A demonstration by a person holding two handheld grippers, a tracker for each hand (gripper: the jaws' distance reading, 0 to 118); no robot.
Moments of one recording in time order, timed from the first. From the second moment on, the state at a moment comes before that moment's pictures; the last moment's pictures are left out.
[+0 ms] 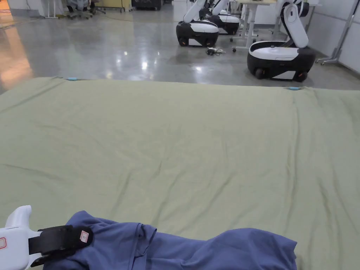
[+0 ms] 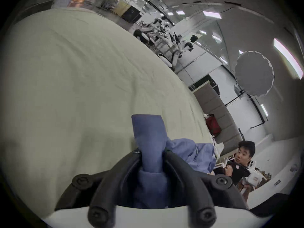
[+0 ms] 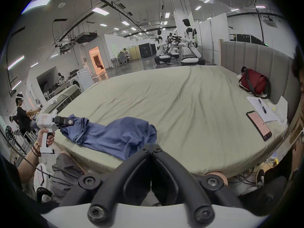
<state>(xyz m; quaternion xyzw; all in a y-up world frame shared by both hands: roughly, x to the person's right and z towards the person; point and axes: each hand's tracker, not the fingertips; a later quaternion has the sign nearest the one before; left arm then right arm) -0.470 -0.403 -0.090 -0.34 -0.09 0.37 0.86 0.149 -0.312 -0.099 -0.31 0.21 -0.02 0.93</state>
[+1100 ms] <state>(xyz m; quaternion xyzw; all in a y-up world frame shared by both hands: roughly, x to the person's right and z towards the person) -0.063 -0.375 -0.216 -0.46 -0.12 0.11 0.87 0.228 -0.327 -0.072 -0.31 0.14 -0.07 0.94</state>
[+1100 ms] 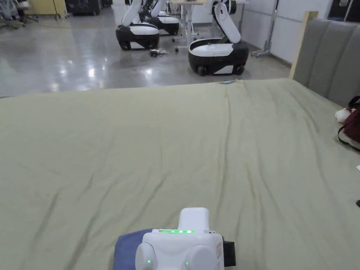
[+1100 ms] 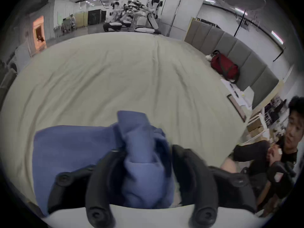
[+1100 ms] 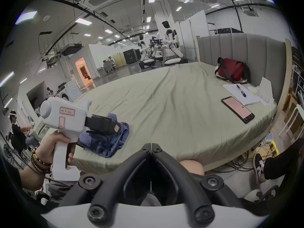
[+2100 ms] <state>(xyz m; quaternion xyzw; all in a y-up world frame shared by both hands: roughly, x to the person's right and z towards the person) -0.140 -0.396 -0.222 -0.40 -0.32 0.29 0.81 0.178 -0.314 -0.080 -0.30 0.19 -0.05 0.93</state>
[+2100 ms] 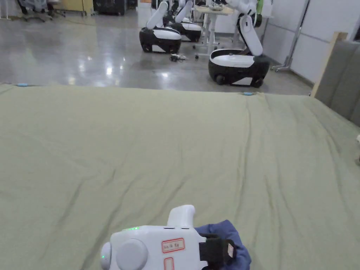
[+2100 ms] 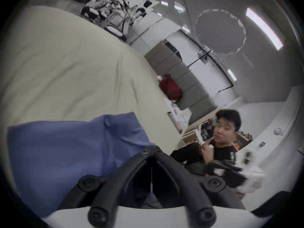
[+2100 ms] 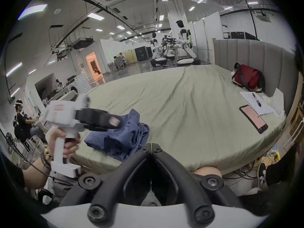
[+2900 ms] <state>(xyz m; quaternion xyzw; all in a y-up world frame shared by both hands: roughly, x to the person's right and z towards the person) -0.343 -0.352 -0.084 -0.29 -0.23 0.33 0.87 0.086 -0.336 -0.194 -0.33 0.35 -0.08 0.87</state>
